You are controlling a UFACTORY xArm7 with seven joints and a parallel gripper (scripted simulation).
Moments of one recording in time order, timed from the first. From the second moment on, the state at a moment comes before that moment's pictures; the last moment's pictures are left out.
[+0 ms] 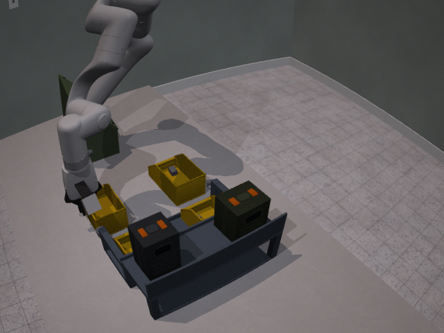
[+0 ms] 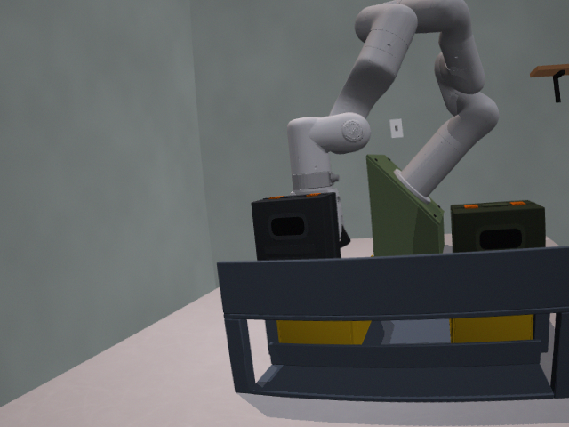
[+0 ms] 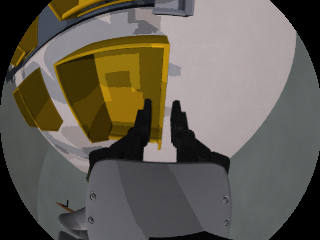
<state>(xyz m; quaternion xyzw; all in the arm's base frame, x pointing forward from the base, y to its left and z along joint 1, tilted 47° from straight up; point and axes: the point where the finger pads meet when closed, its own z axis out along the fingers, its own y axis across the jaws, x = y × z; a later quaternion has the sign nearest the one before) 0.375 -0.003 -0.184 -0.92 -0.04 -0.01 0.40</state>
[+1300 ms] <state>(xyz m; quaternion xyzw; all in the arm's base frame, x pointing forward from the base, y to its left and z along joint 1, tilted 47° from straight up) 0.375 -0.021 -0.167 -0.92 -0.04 -0.01 0.40</state>
